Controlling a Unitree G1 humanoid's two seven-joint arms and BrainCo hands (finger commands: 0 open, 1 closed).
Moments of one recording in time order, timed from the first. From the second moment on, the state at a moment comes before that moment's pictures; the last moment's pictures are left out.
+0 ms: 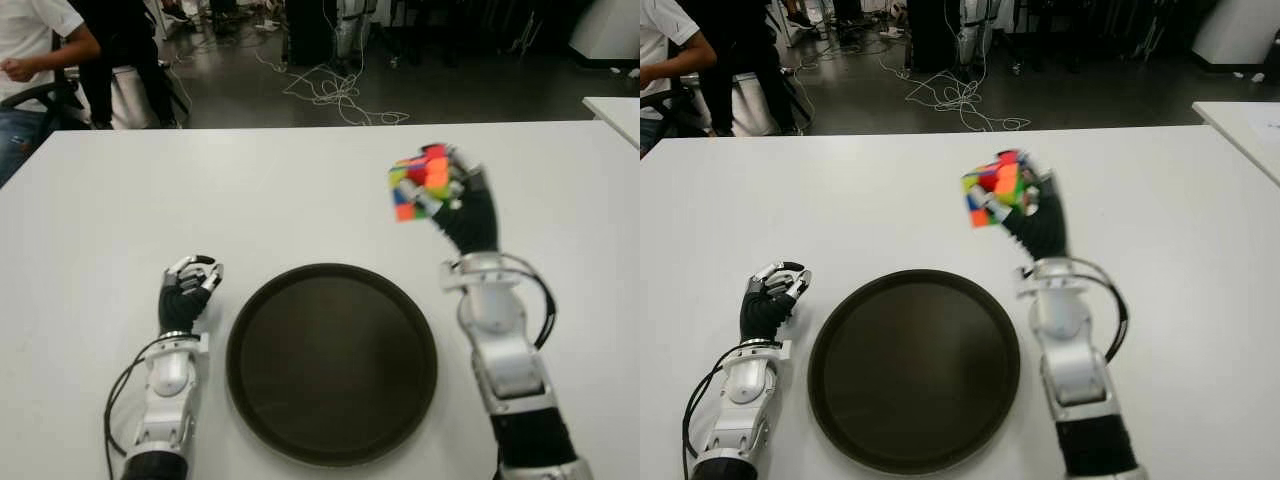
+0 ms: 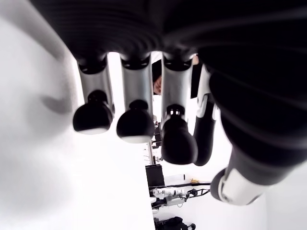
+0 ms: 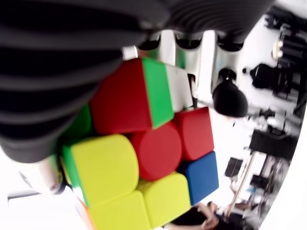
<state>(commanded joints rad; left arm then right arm) 0.02 0.00 0.10 0.46 0.04 -0.24 0.16 -0.16 -0.01 0.13 -0.09 -0.24 -0.17 -0.16</state>
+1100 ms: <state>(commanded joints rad) 0.03 -0.01 0.09 0.44 0.06 -0.25 0.20 -0.21 -0.30 0.41 -0.25 -0.48 -0.03 0.41</state>
